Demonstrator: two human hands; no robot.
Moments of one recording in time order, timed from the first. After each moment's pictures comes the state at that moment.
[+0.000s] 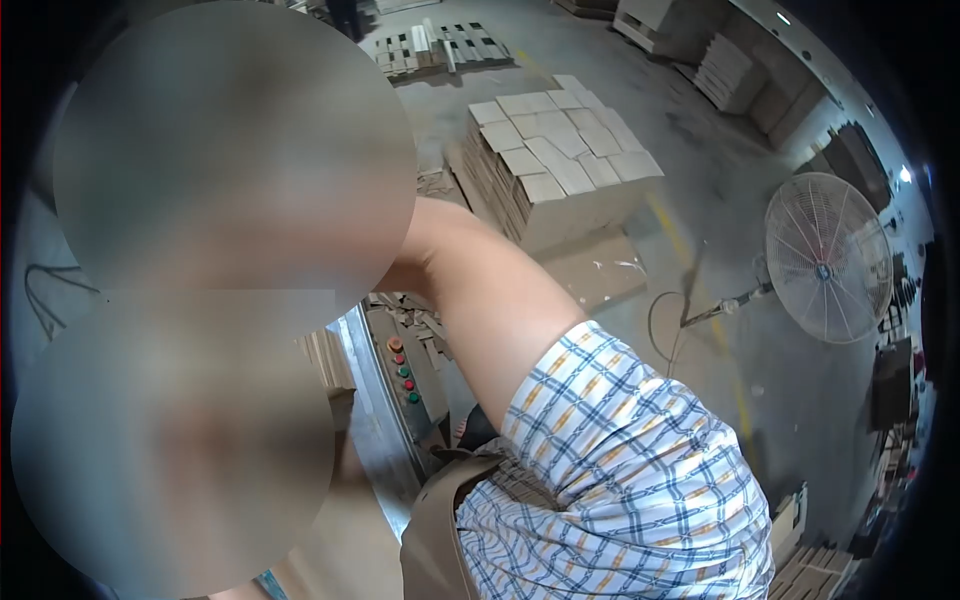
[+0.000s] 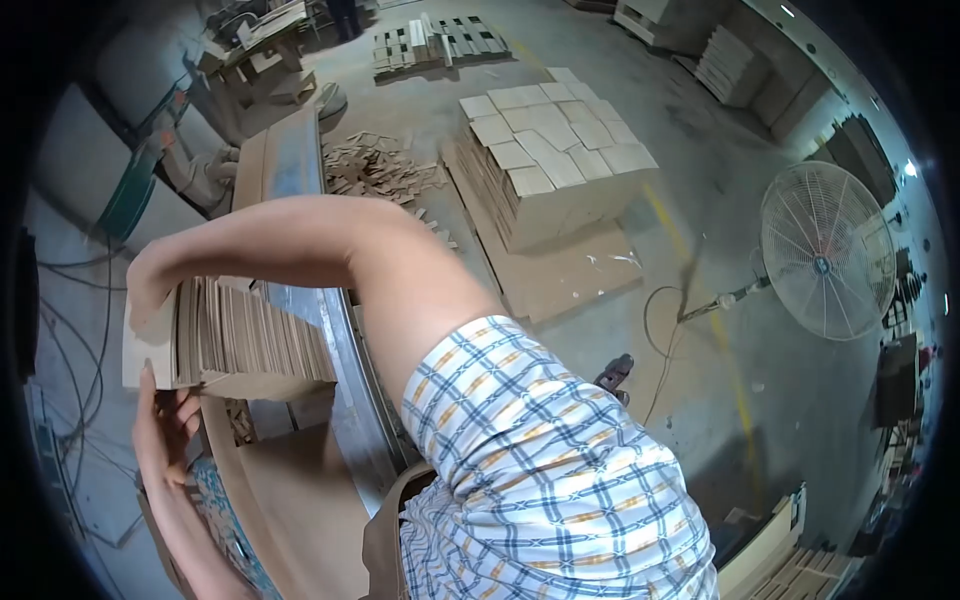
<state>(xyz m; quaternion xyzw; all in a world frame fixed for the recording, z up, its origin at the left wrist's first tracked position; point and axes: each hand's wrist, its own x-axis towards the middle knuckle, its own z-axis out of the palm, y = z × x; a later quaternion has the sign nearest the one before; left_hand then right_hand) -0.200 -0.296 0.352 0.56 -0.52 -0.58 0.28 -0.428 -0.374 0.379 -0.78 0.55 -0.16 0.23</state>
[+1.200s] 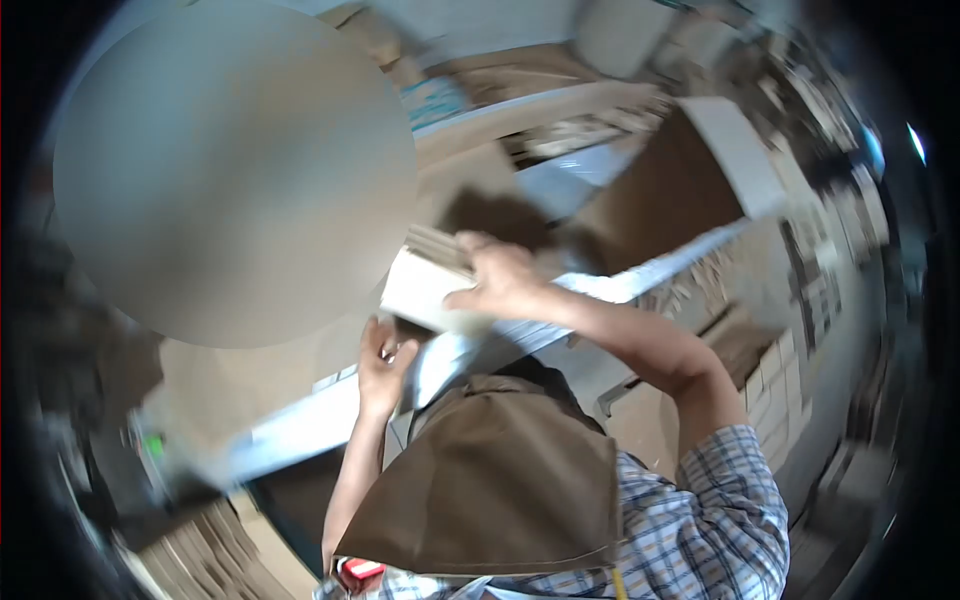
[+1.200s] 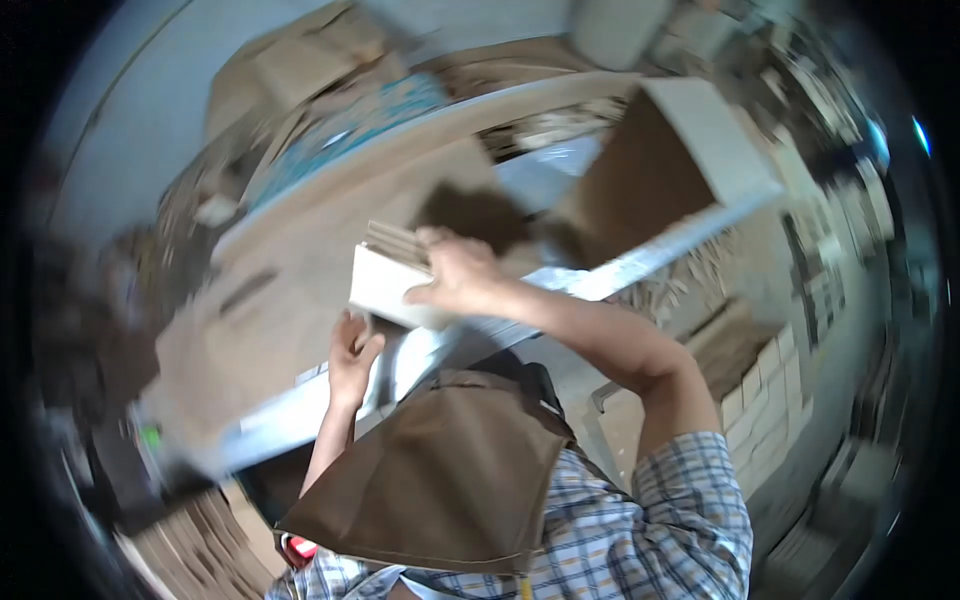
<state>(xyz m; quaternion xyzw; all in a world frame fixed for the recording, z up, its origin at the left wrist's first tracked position) -0.008 0.065 0.024 0.74 -0.26 -0.32 0.53 -0.158 -0.180 0.127 -0.91 0.26 -0.08 0.32</state>
